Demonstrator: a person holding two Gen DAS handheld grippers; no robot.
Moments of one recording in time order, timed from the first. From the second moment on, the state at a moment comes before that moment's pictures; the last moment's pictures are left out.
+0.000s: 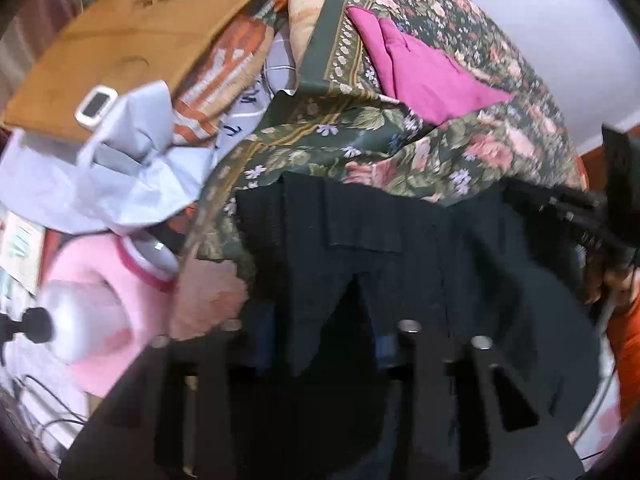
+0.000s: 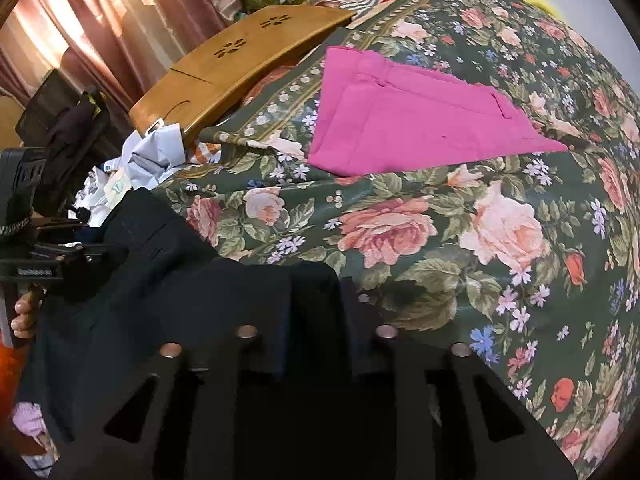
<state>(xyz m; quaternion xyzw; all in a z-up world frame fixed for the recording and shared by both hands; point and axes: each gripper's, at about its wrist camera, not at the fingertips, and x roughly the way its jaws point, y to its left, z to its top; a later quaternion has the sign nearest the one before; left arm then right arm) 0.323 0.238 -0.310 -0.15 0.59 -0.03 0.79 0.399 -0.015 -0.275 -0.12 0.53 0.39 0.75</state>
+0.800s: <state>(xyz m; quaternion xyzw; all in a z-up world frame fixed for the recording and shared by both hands) 0.243 0.223 -0.247 -0.07 0.52 0.11 0.84 0.339 -0.072 -0.197 -0.12 0.45 0.35 0.81</state>
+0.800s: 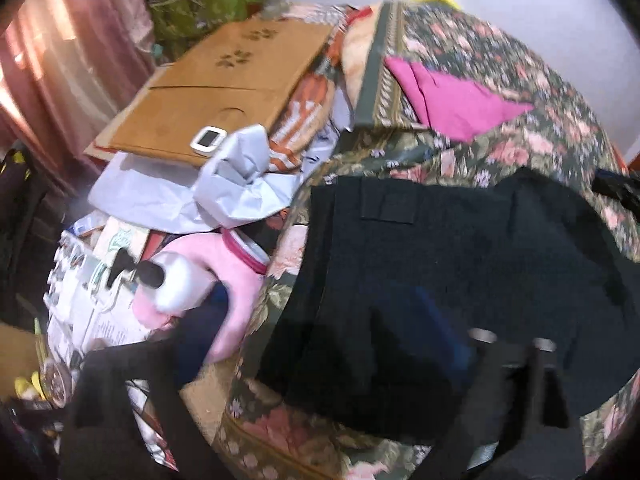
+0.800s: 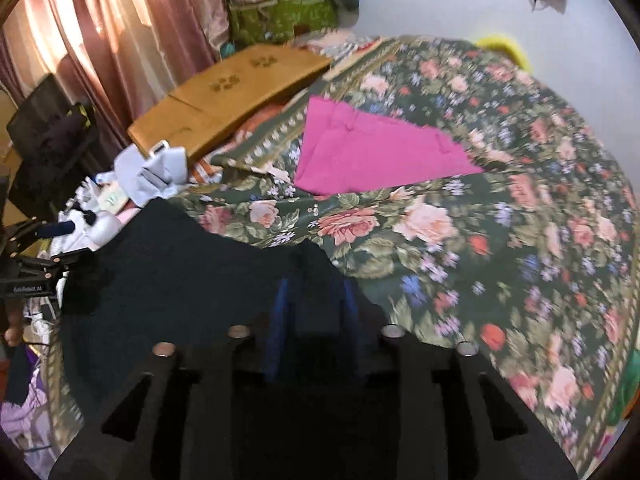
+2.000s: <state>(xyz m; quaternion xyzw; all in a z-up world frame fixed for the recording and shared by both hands) 0.196 0.182 -0.258 -0.11 0.51 0.10 0.85 0.215 -0.143 -0.197 -0.08 0.45 0.35 0.82</state>
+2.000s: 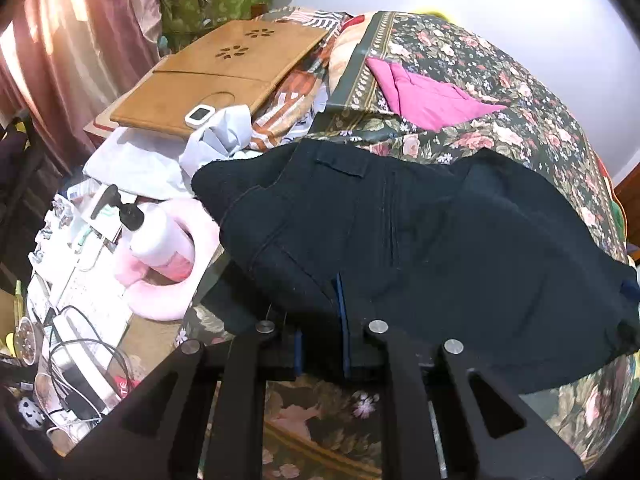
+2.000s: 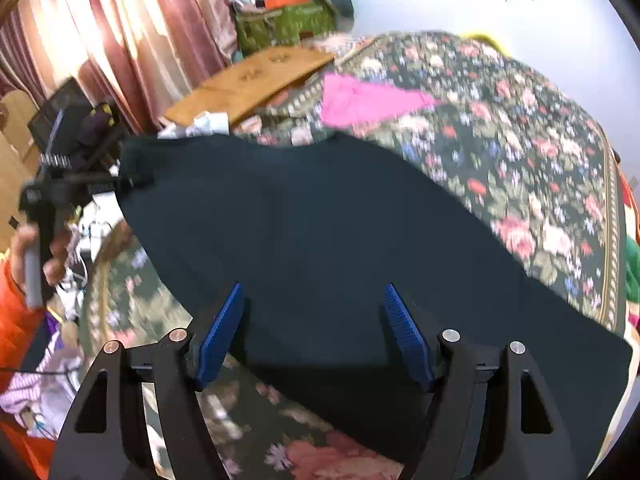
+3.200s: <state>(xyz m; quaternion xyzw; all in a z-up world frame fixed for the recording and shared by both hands) 0.227 0.083 -0.225 -0.02 0.52 0.01 0.86 0.190 -0.277 -0.212 0.02 0.49 0.19 0.85</state>
